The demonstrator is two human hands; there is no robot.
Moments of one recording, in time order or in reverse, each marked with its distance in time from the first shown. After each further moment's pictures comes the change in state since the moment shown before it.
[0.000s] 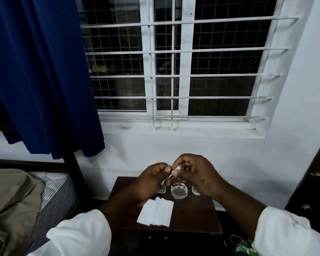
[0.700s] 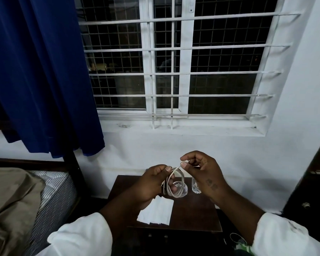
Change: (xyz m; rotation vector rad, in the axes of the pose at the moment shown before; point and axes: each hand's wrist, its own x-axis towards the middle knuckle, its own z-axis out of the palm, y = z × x) left_hand -0.001 -0.005 0.007 -0.015 0.053 -0.094; right_hand -0.002 0.029 0.006 0.227 0.289 0.035
